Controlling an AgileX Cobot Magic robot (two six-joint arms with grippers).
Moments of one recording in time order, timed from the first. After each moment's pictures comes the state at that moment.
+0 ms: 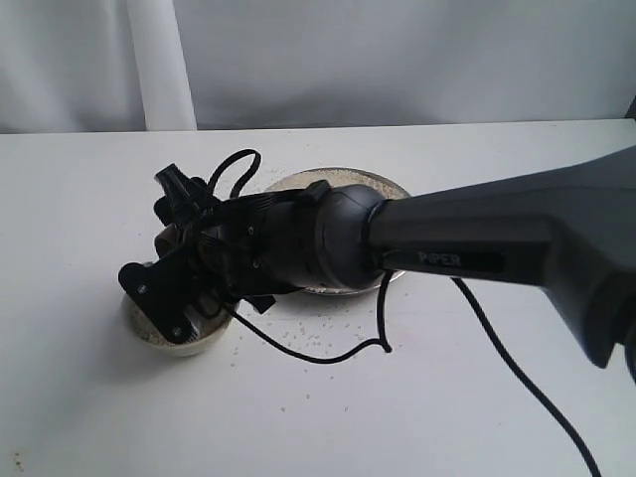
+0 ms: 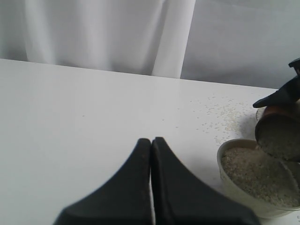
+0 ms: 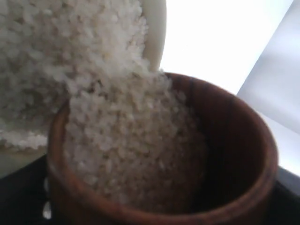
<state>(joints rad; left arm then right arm) -0.04 0.00 0.00 0.20 0.30 -0.33 0.93 2.16 -1.50 -1.11 0.33 -0.50</state>
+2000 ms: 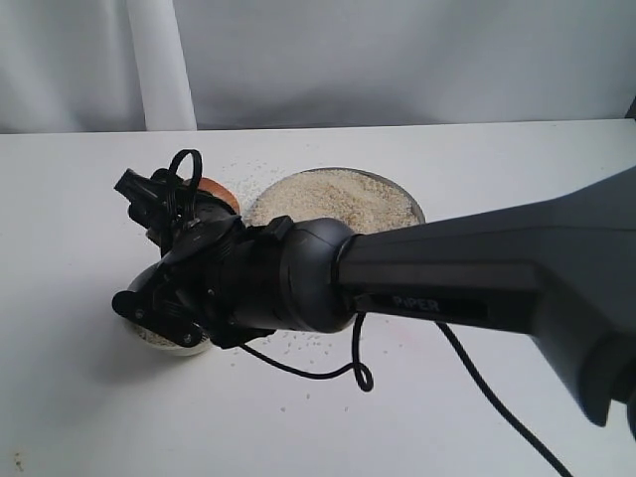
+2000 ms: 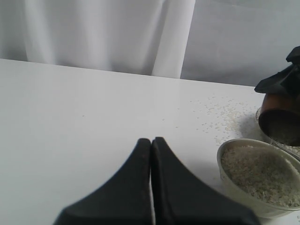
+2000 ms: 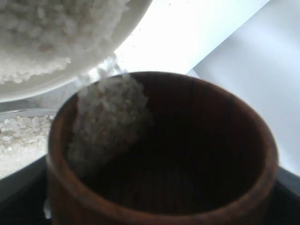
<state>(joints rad) -0.04 0.00 0.00 0.20 0.30 -0.33 1.02 2.16 -1.50 -1.52 0.56 -0.42</state>
